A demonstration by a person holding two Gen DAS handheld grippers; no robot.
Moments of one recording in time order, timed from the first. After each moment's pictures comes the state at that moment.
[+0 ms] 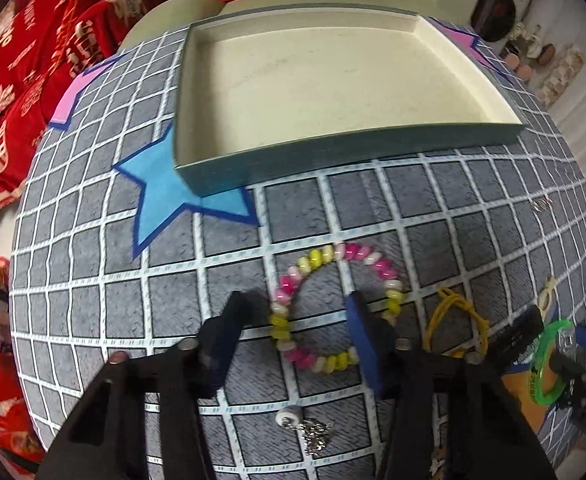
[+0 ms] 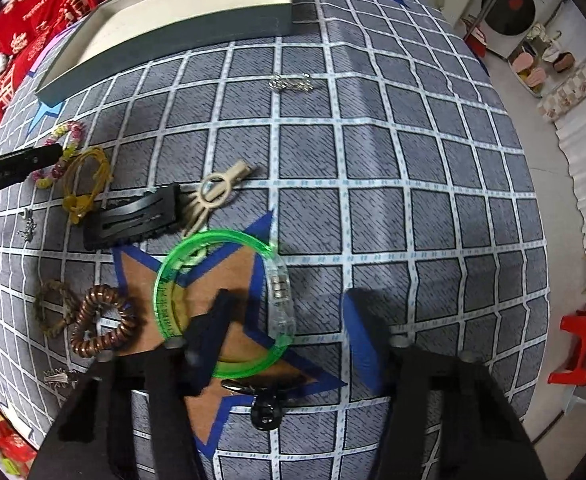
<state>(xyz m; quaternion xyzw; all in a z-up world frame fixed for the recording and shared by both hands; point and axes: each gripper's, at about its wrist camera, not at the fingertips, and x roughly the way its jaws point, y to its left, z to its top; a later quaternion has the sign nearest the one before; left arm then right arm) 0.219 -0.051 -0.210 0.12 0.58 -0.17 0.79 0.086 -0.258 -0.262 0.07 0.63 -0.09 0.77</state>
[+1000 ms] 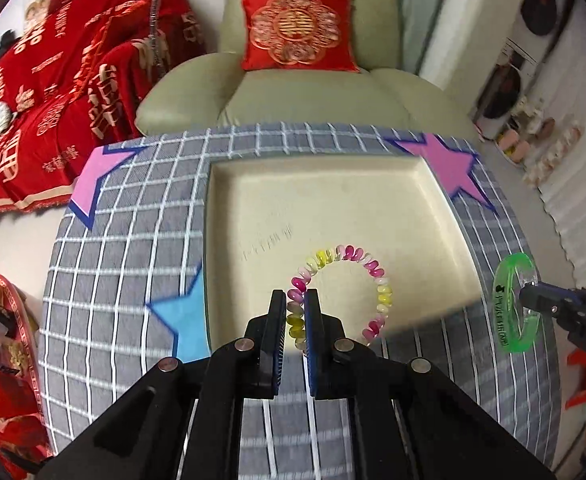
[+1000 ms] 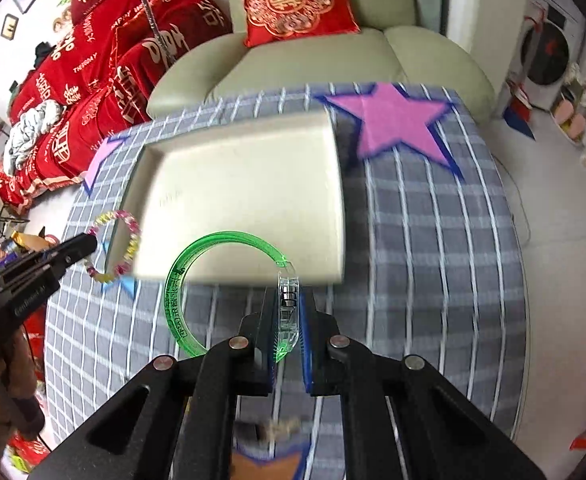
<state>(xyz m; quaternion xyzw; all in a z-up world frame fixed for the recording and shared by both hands) 0.293 -0.067 -0.109 0.04 0.51 -0.15 0.85 0.258 -0.293 -0.137 0.11 0.53 0.00 0.84</state>
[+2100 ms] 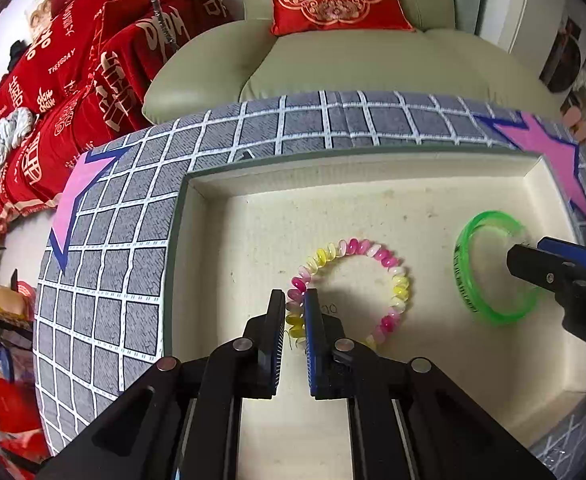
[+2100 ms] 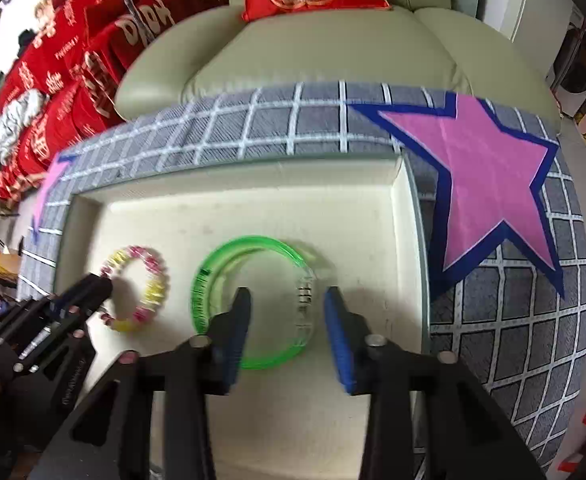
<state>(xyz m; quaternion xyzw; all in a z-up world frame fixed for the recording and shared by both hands) 0.381 -0.117 -0.190 0.10 0.54 -0.07 0.83 0.412 -0.285 -0.220 0.11 0.57 0.01 0.81</state>
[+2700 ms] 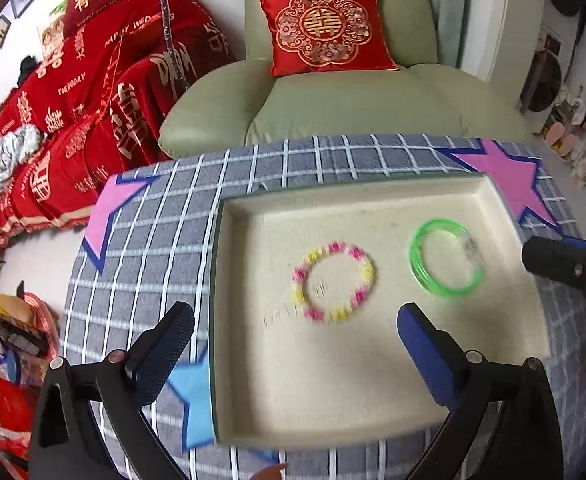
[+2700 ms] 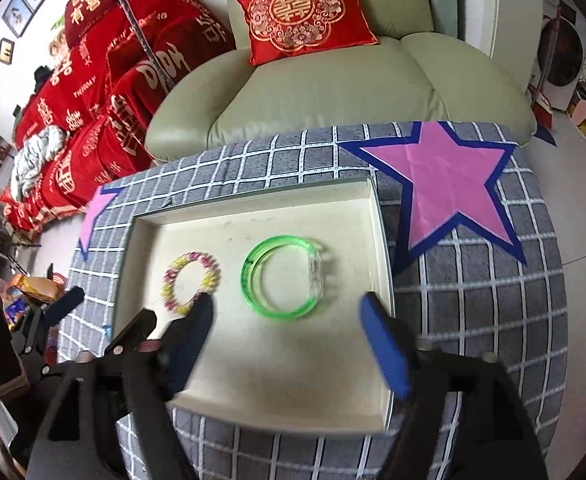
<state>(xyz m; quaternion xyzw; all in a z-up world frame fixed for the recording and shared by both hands) 0.328 -0.097 -0.135 0.09 0.50 -0.09 0.86 0.358 -0.293 -0.152 0.15 0.52 0.01 0.84</state>
